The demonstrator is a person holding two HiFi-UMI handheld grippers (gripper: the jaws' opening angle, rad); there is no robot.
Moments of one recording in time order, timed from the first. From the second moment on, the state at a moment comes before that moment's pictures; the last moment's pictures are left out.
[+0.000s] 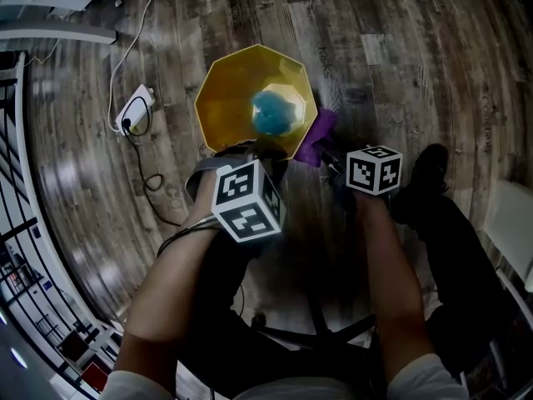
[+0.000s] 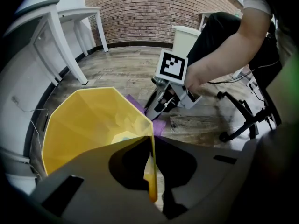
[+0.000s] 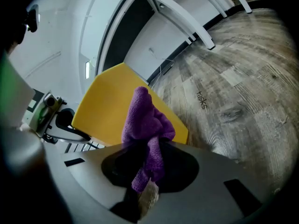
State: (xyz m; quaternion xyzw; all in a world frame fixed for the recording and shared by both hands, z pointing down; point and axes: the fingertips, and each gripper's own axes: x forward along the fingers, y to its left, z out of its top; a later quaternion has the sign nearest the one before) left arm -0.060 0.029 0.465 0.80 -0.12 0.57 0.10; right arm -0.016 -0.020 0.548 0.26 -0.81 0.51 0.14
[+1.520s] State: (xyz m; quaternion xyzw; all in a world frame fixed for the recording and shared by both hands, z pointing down) left arm -0.070 -0.033 0.464 0.81 -0.26 0.51 0.15; right arm -0.042 -0.040 0.685 0.35 -0.72 0.52 0.29
